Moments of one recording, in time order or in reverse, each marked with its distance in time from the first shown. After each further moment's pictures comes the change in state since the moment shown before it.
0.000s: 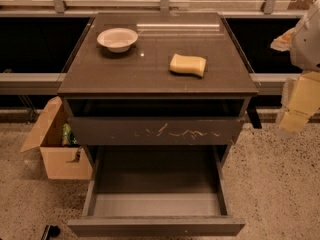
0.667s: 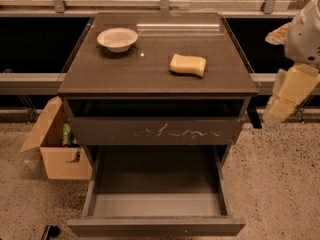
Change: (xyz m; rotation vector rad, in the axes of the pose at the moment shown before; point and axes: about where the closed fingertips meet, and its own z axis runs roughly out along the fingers) arm -0.007 -0.027 0.013 0.025 -0.093 0.010
